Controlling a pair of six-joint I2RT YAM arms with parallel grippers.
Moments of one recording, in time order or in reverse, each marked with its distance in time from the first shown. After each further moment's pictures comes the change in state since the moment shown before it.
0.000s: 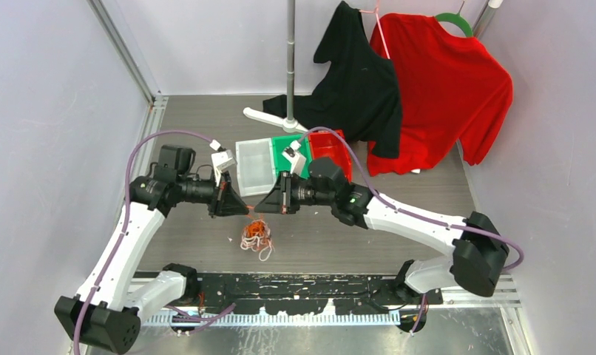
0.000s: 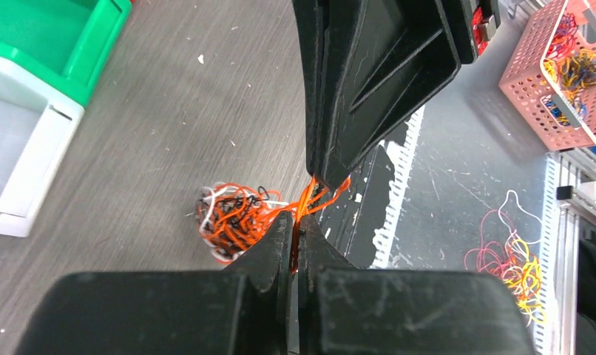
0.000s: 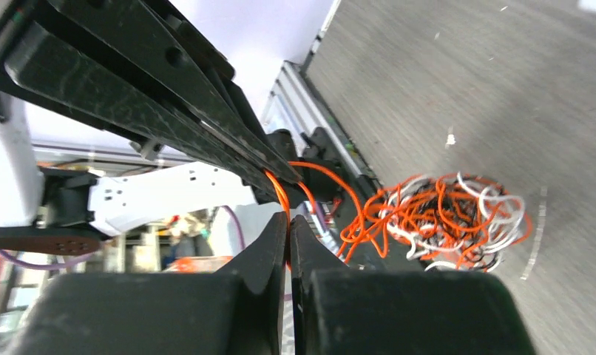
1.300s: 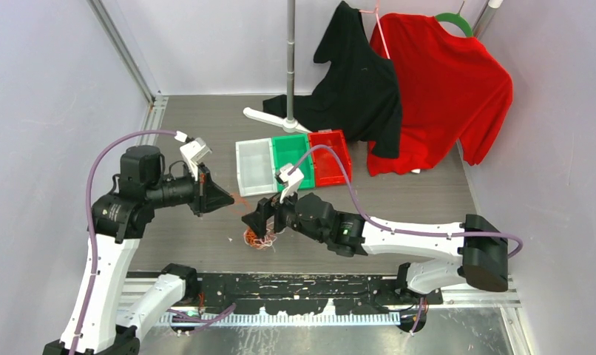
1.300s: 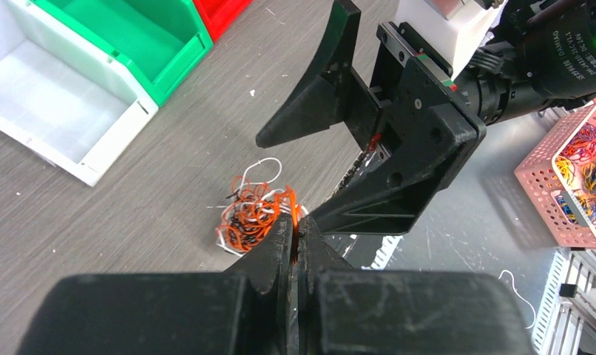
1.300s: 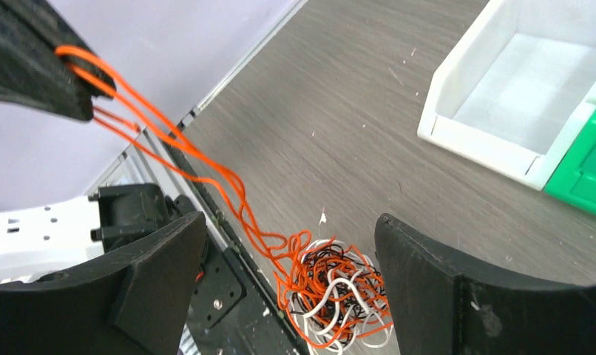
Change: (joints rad) left arm 0.010 -0.167 0.204 -0.061 -0.201 -0.297; right arm 0.315 -0.060 -0.070 0.064 0.693 -0.470
